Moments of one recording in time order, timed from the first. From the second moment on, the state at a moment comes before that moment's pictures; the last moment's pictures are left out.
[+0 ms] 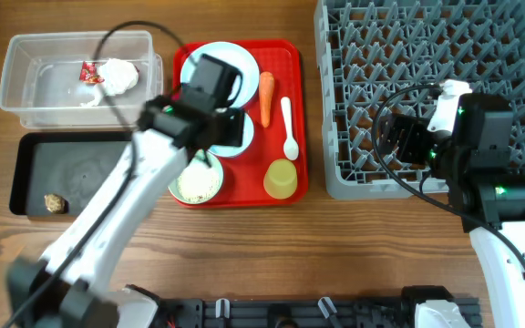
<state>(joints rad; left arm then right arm) -0.45 1.52 1.36 -0.98 -0.09 -0.32 0.02 1.08 1.02 -0.73 -0.15 0.21</state>
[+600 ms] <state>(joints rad) -0.49 1.54 0.93 -0.70 0.05 -0.48 0.02 1.08 1.02 -0.72 -0.15 0.22</state>
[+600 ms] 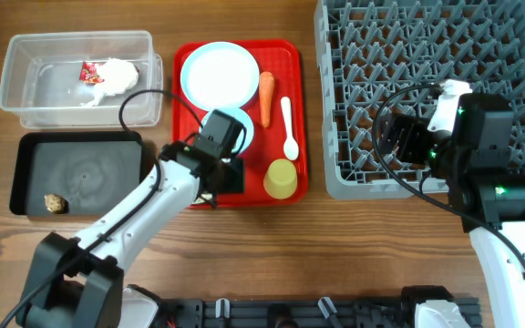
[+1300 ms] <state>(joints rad) -0.49 1.54 0.85 -0.60 -0.06 -0.54 0.02 1.08 1.02 -0.74 -0.15 0.22</state>
